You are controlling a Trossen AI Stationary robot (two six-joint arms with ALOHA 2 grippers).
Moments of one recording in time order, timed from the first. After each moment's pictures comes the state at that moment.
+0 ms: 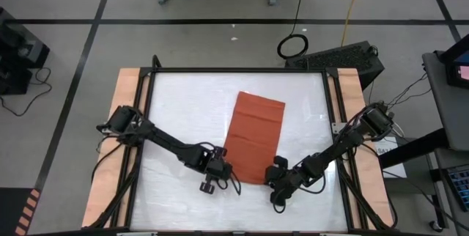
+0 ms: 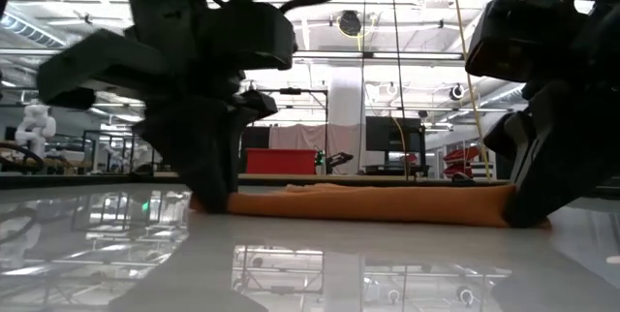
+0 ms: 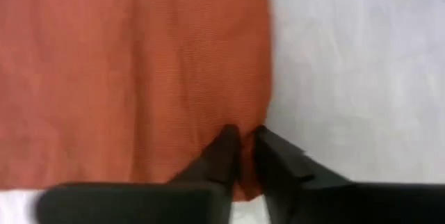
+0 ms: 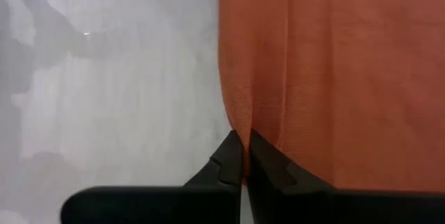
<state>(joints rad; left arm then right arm) -0.35 1.92 1.17 -0.47 -0.06 -0.02 0.62 1.77 0.76 0.04 0.26 0.79</state>
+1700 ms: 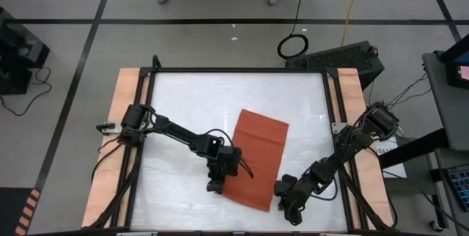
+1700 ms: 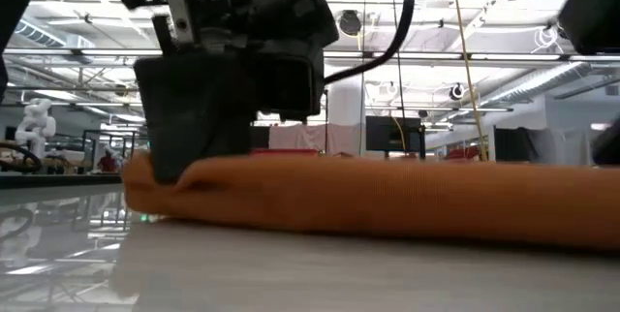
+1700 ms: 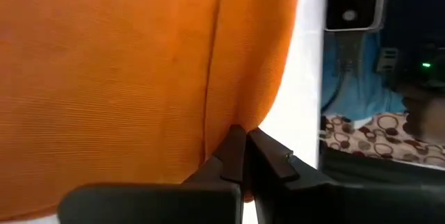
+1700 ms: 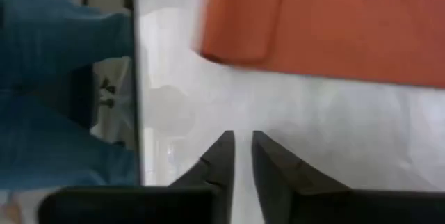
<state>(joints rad) -0.21 2.03 1.18 -0.27 0.81 -0.39 0.73 1.70 0.76 0.09 -0.04 0.99</state>
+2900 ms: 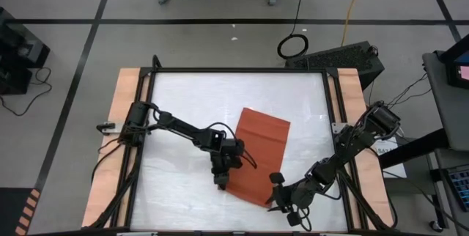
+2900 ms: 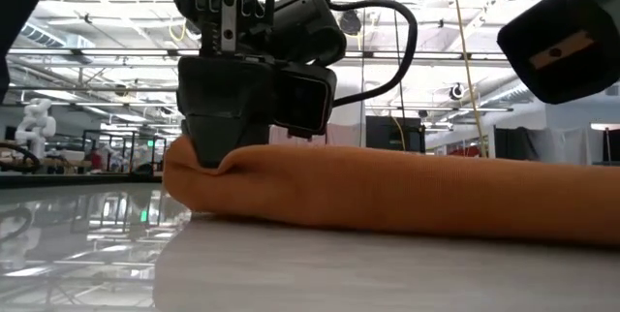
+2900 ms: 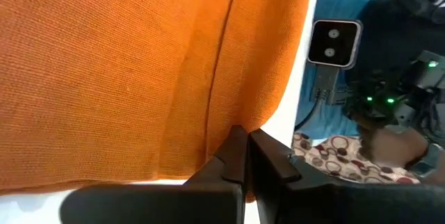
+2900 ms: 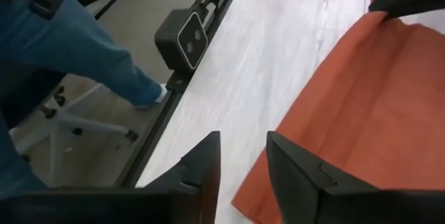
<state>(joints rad) -0.14 2.07 1.18 -0.24 0.91 -0.54 0.75 1.68 0.76 0.32 0.21 0.40</state>
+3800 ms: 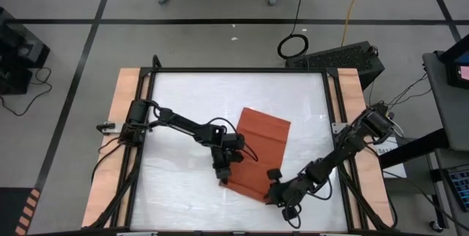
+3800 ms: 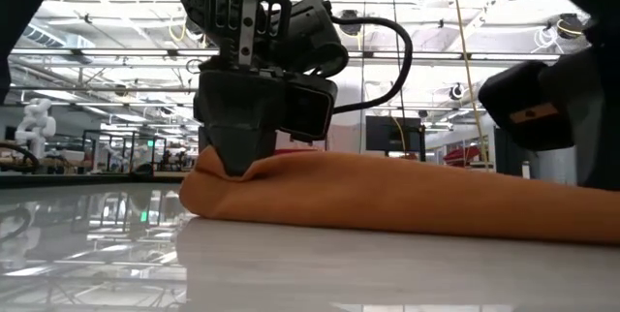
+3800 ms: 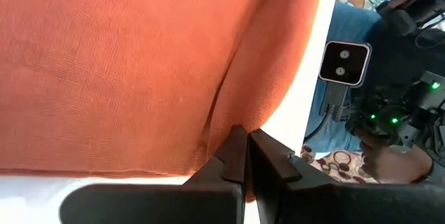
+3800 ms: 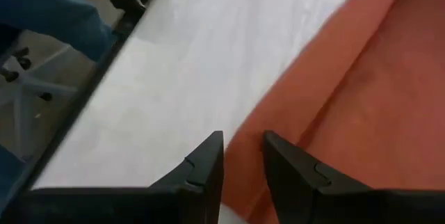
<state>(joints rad) -0.09 2.07 1.18 -0.28 0.88 -0.54 0.69 1.77 0.76 0.26 0.18 0.36</state>
